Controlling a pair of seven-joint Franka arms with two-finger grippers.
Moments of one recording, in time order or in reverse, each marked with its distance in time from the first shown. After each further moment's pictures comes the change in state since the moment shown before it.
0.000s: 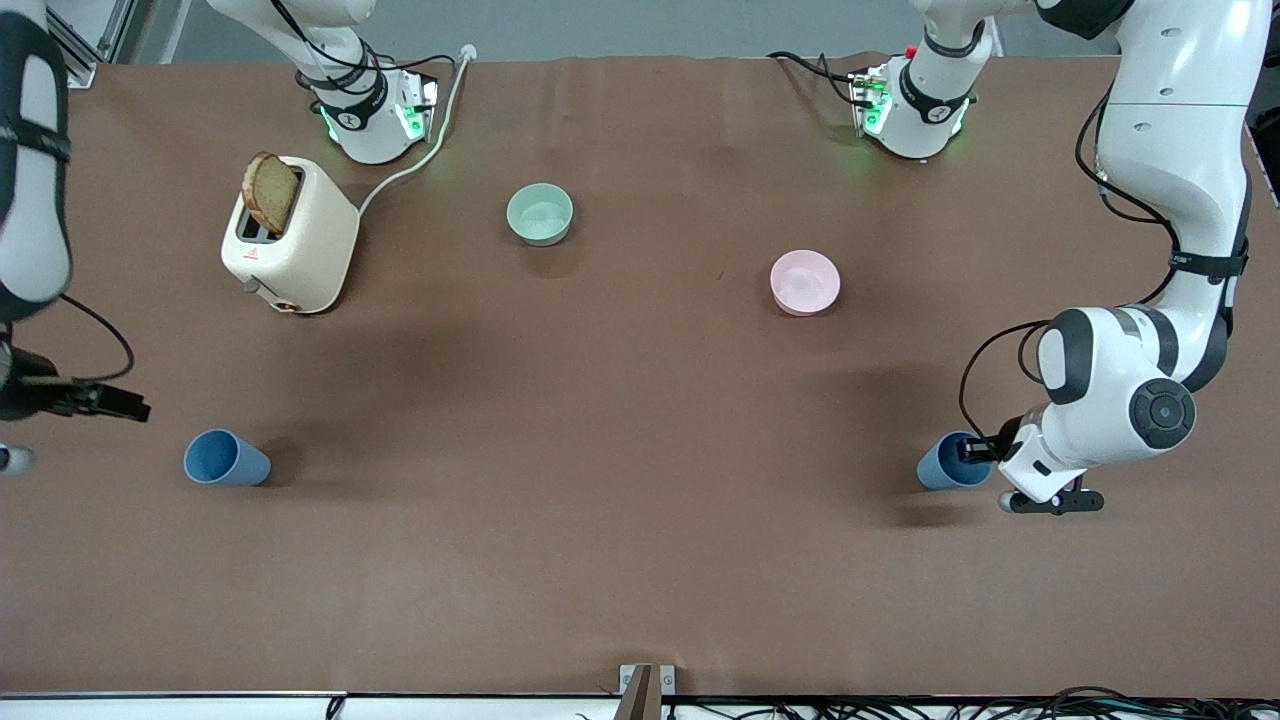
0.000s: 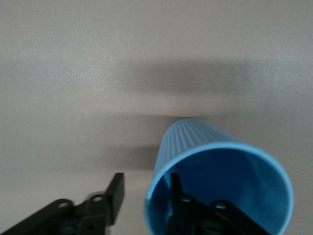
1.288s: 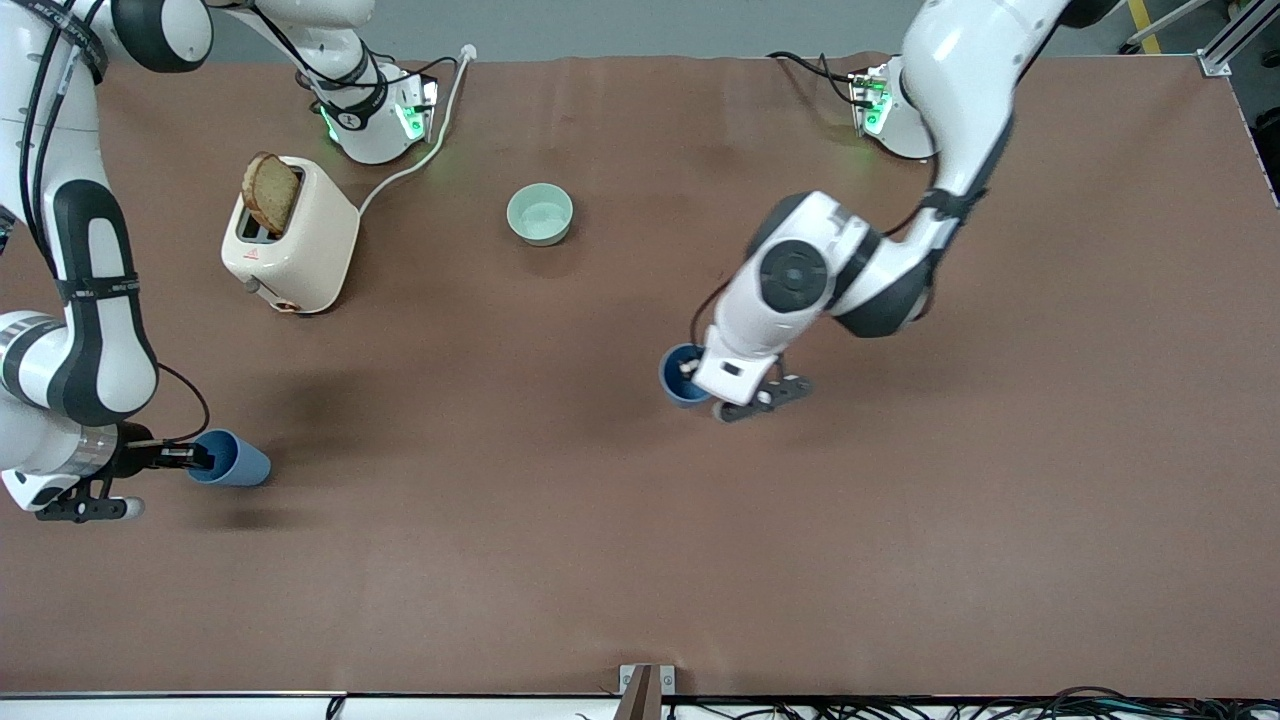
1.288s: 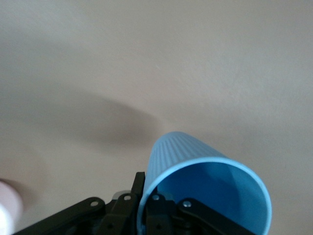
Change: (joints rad) left arm -0.466 -0.012 -0.236 0.097 0.057 -0.023 -1.025; right arm -0.057 0.269 0.000 -0.002 0.160 0.216 -0.220
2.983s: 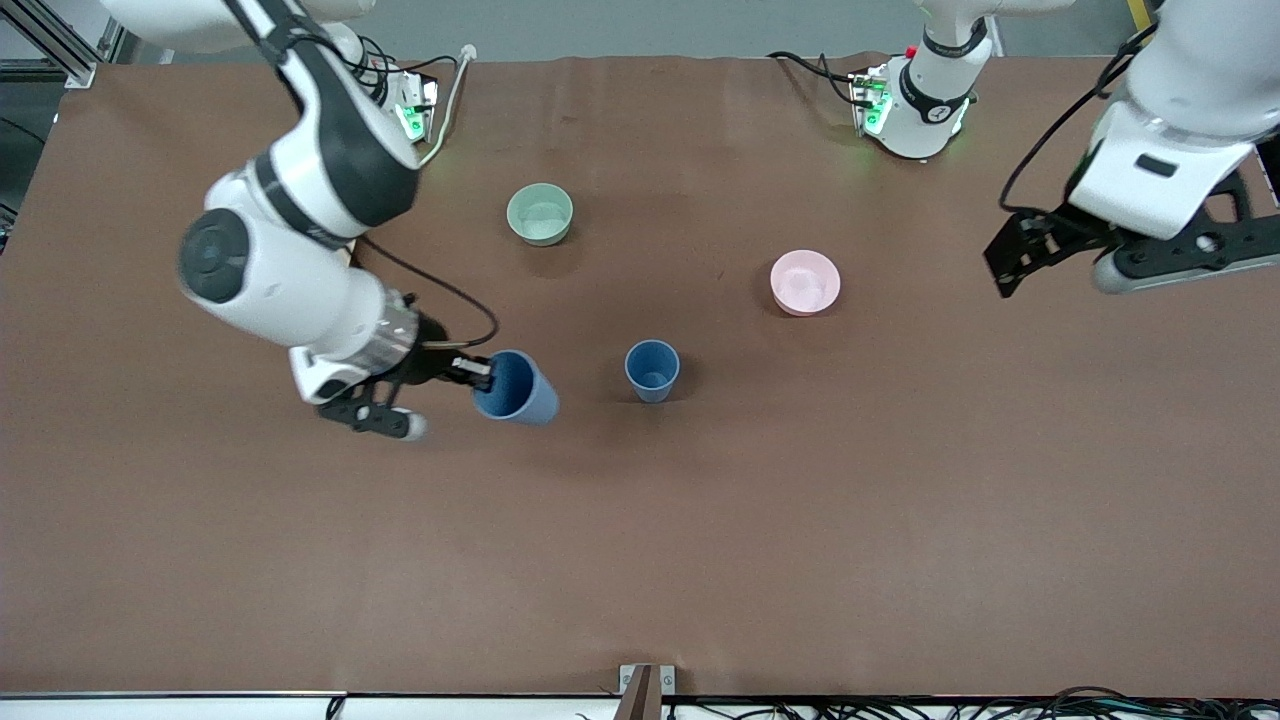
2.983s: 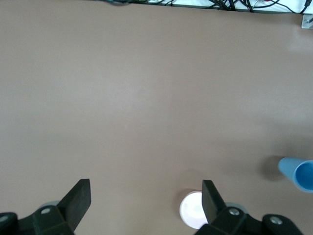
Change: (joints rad) left arm 0.373 -0.526 0.049 0.206 0.109 -0.667 0.683; right arm 0.303 -0.264 0.478 0.006 0.006 -0.077 1.049
